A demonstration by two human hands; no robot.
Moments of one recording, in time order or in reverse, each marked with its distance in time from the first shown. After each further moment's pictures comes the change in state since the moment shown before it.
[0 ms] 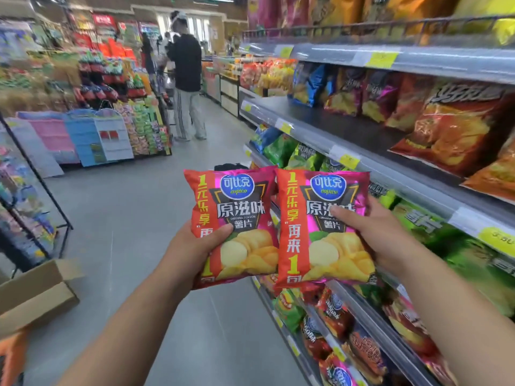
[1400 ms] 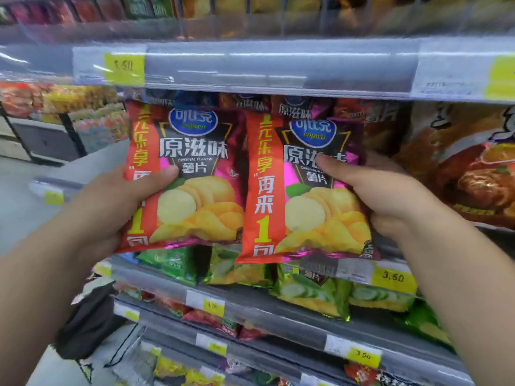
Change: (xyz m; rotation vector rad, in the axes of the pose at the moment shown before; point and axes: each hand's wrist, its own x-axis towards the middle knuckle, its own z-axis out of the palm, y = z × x) left_hand 0.531 0.139 0.147 0.080 -0.770 0.103; right_hand 0.339 -0.089 -0.013 -0.048 0.695 -0.167
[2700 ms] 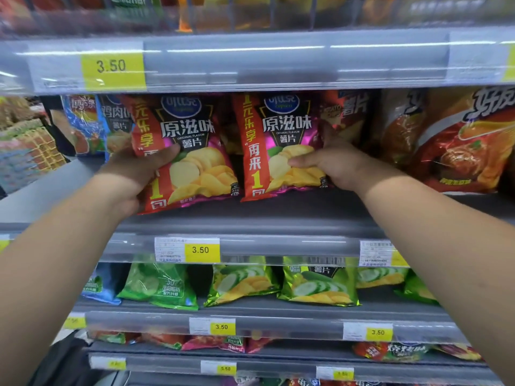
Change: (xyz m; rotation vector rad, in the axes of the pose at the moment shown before) left_hand 0.138 -0.011 -0.011 -0.043 -0.064 0.002; right_hand 0.102 0.032 0.010 -0.363 0.229 0.030
